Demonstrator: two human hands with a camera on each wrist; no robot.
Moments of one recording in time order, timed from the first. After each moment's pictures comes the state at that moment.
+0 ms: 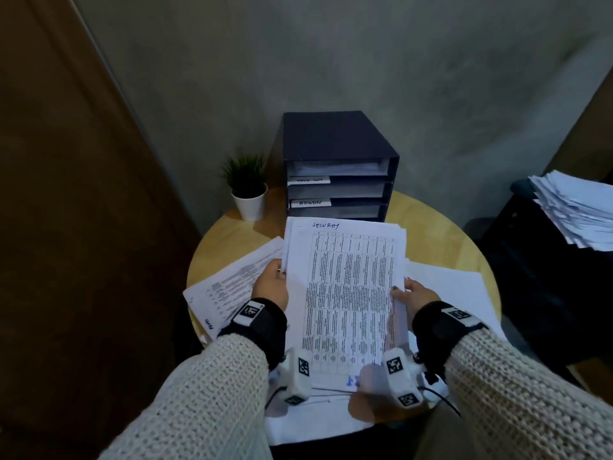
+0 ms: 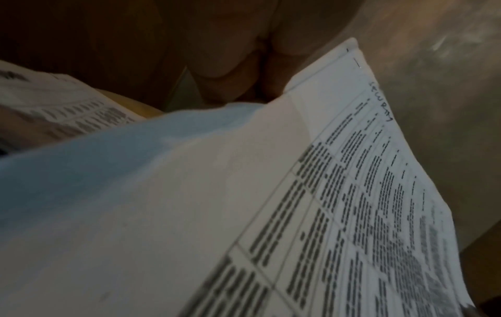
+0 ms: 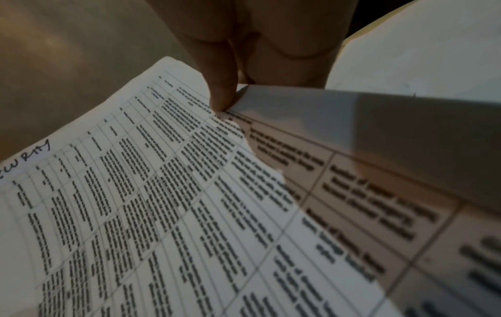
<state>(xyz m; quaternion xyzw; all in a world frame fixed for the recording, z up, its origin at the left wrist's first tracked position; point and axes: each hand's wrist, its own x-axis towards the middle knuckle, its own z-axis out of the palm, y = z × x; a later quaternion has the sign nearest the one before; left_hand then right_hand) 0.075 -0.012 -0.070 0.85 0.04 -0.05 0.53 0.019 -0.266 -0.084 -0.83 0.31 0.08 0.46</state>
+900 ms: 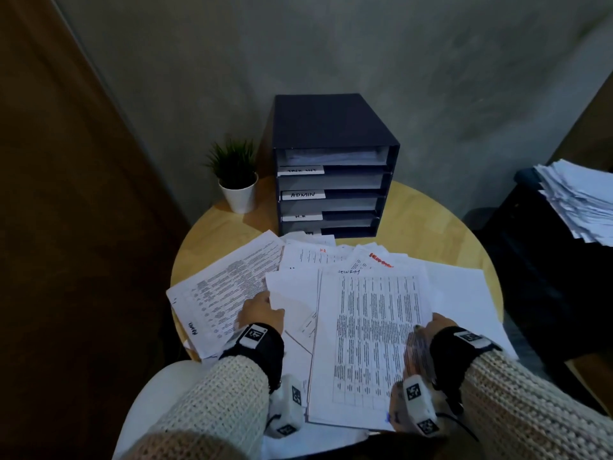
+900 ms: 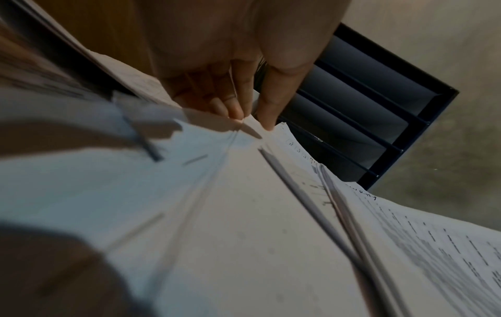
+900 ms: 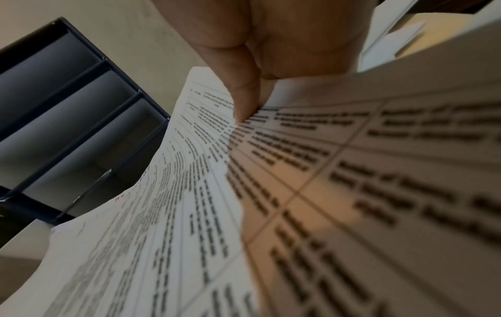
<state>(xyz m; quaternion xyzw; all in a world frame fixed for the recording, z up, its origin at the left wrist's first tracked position) 0.085 -0.012 -0.140 0.92 0.14 -0.14 0.34 0.012 -0.312 -0.143 -0.88 0.35 0.23 0.21</state>
